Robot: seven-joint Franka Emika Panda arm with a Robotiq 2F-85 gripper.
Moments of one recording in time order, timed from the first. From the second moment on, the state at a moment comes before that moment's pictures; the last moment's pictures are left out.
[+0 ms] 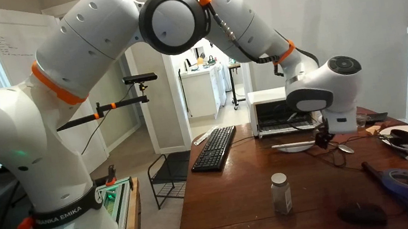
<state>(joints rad) -0.12 0.96 0.14 -1.41 0.69 2.60 0.82</state>
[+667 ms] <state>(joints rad) 0.03 1.00 0.24 -1.35 0.67 2.53 0.46</state>
